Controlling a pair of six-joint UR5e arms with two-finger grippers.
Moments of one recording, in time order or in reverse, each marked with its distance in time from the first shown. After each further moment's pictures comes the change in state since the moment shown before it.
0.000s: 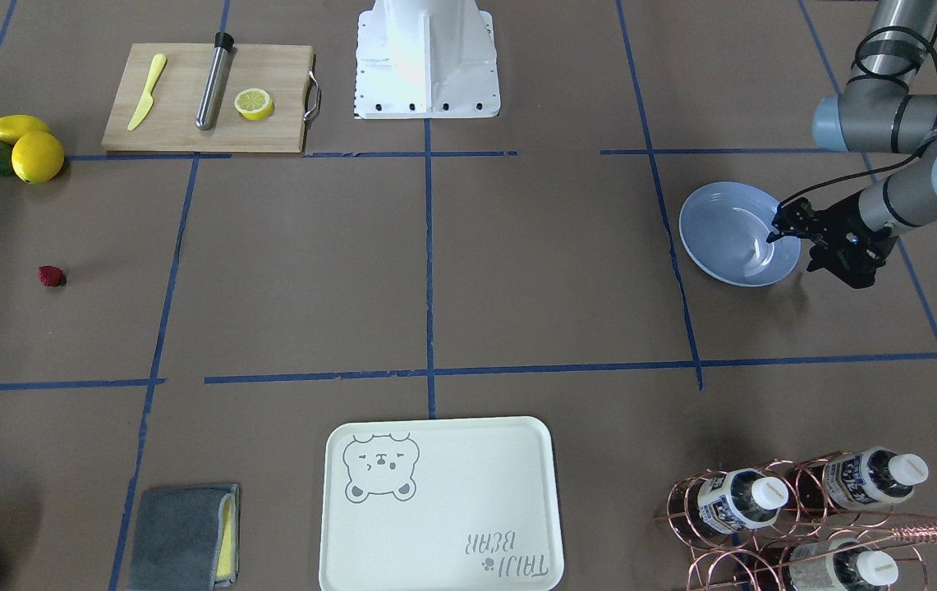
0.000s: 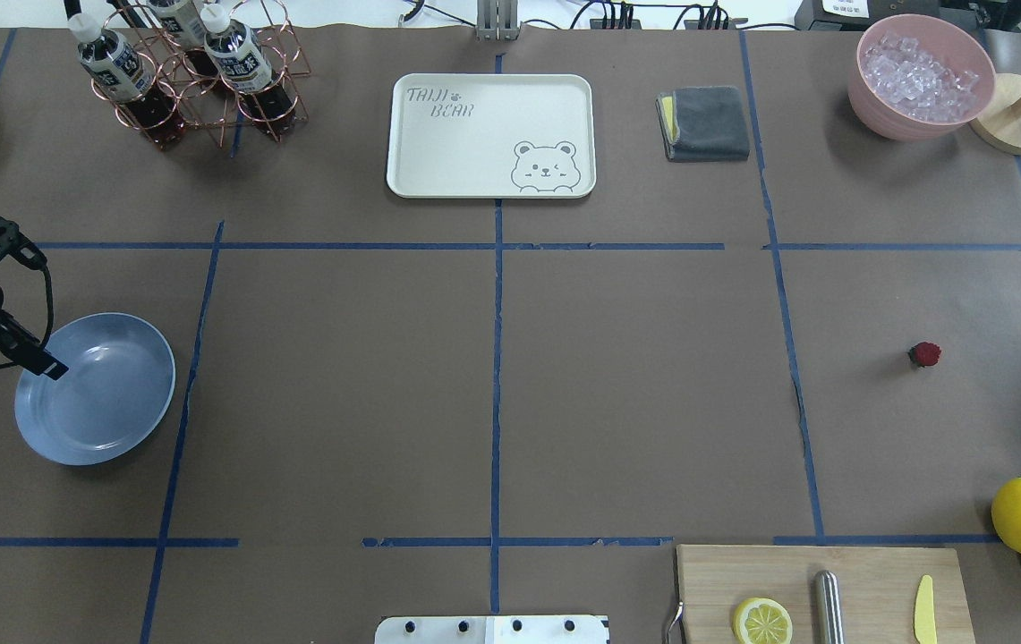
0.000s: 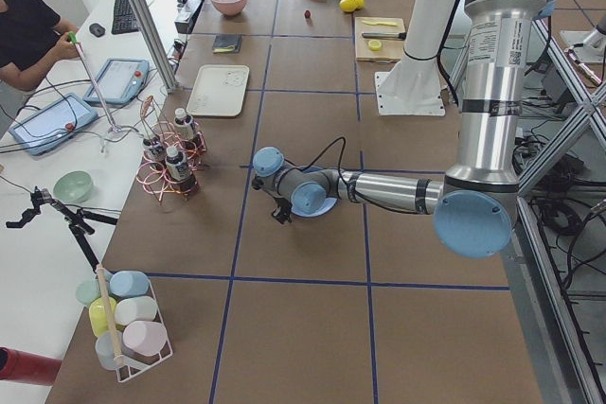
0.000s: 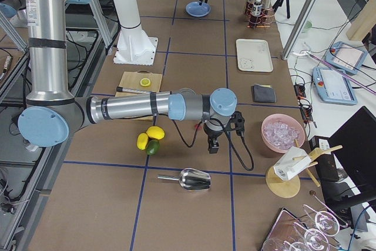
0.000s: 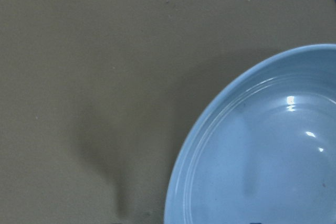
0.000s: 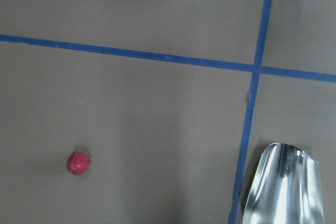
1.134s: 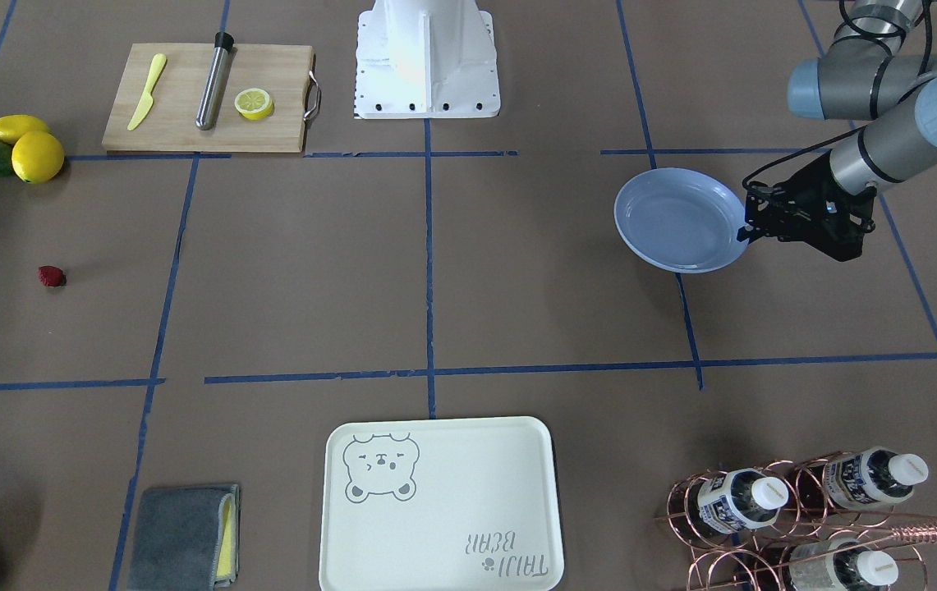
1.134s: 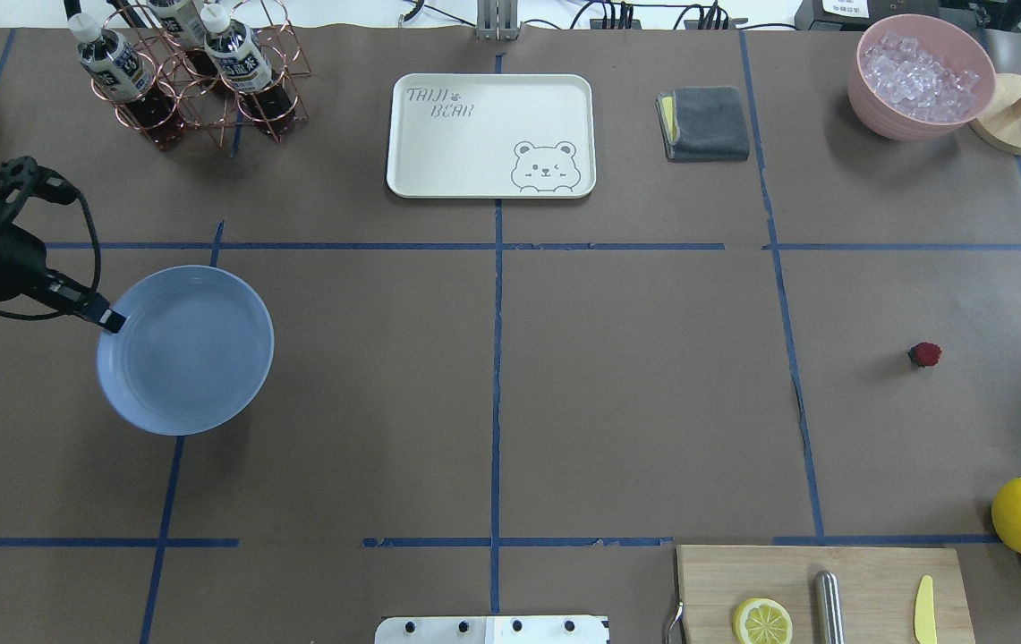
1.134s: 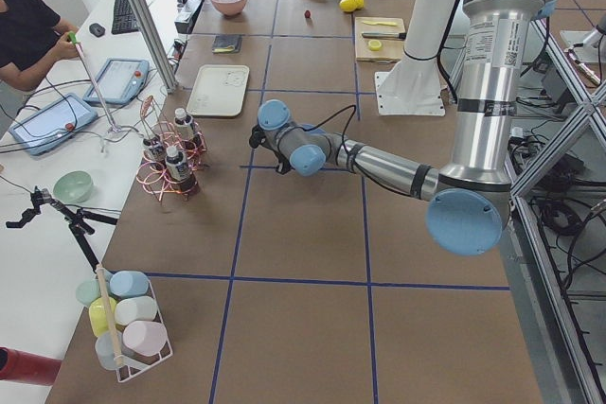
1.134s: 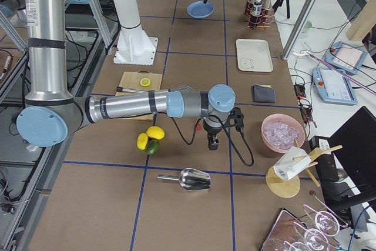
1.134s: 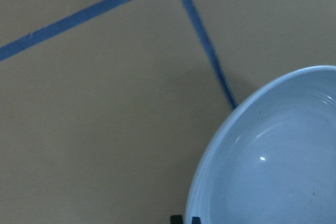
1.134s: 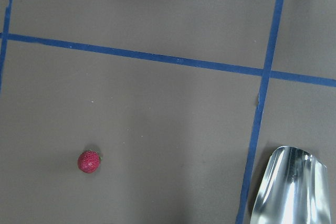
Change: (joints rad) left arm 0.019 -0.065 -0.236 -0.037 -0.059 -0.519; right arm 0.000 -0.009 0.030 0.000 0.011 -0.006
